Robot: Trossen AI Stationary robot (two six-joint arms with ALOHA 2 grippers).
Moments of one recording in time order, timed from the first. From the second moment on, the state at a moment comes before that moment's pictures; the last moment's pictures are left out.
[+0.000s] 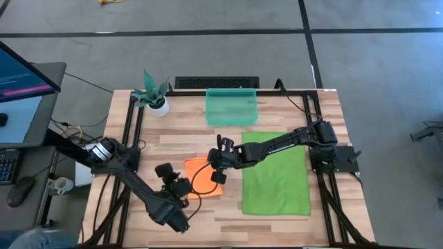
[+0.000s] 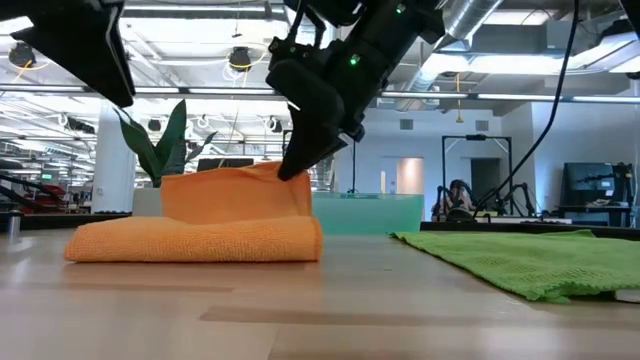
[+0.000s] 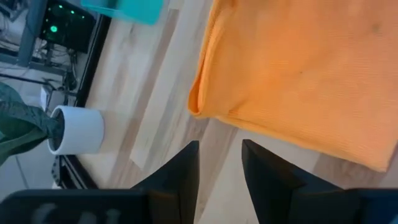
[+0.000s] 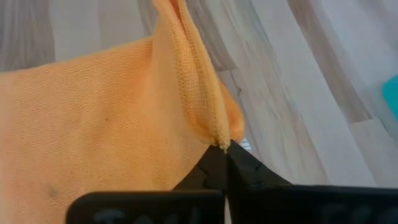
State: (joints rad) left arm -0.72 1.89 1.46 -1.53 -0.69 -1.20; right arm 0.17 2.02 1.43 -0.36 0.29 0.23
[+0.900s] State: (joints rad) left arm -0.73 1.90 1.35 -1.21 -0.82 -1.14; right arm 0.21 1.71 1.31 -0.74 0.30 0.18
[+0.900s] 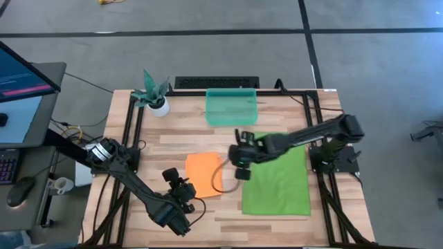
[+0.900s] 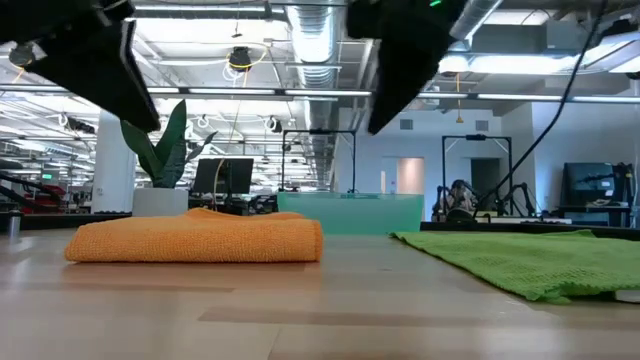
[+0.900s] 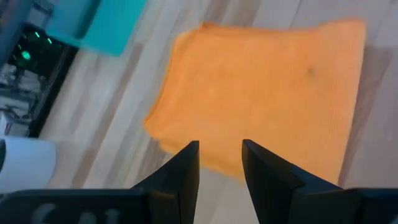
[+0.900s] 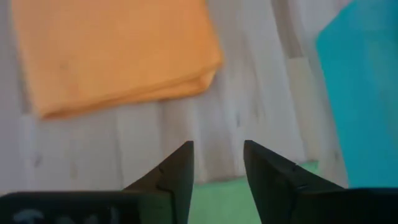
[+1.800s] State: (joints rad) left arm -0.85 1.90 1.10 -0.88 -1.03 -1.40; right arm 0.52 1.79 0.90 0.41 0.35 0.11
